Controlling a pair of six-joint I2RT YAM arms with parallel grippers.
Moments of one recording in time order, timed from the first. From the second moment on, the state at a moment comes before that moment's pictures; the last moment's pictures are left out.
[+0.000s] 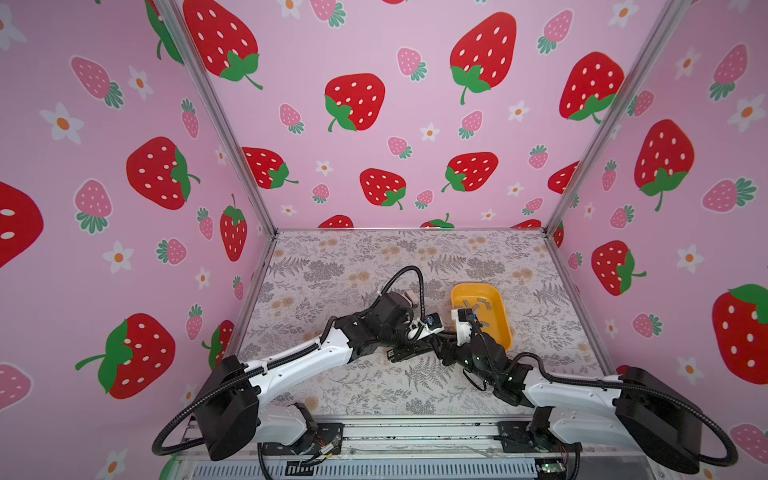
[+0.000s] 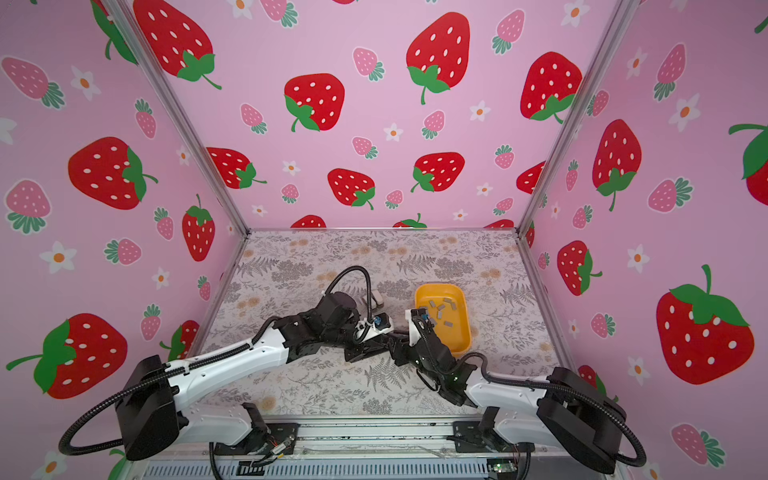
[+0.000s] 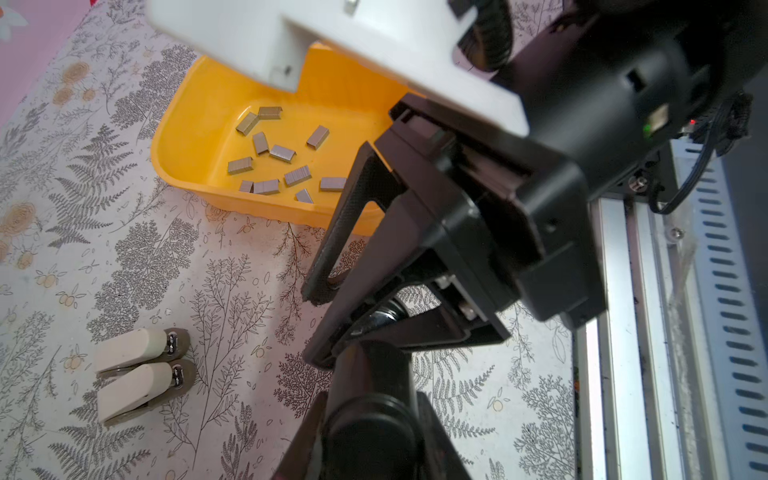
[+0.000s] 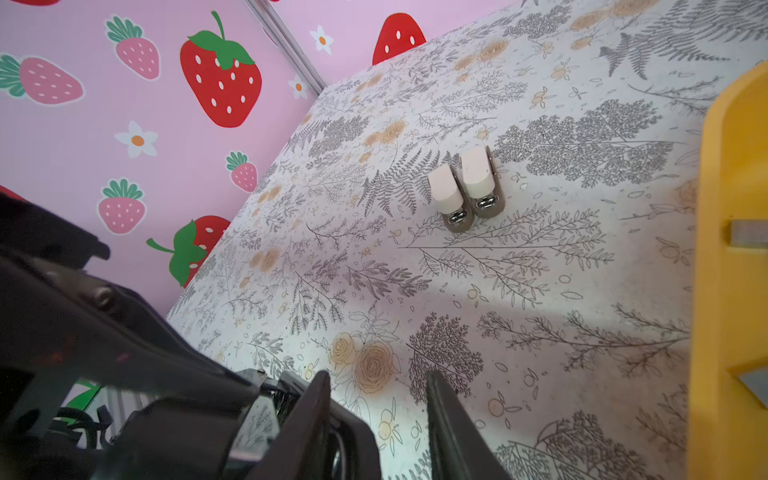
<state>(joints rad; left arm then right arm) -0.86 1.33 0.91 -0.37 0.31 0.45 1.04 1.20 0.29 0.59 0.16 0.65</state>
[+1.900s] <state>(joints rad) -0.70 1.20 0.76 -0.39 0.46 0.56 1.04 1.47 0.24 0.80 0.28 0.74</state>
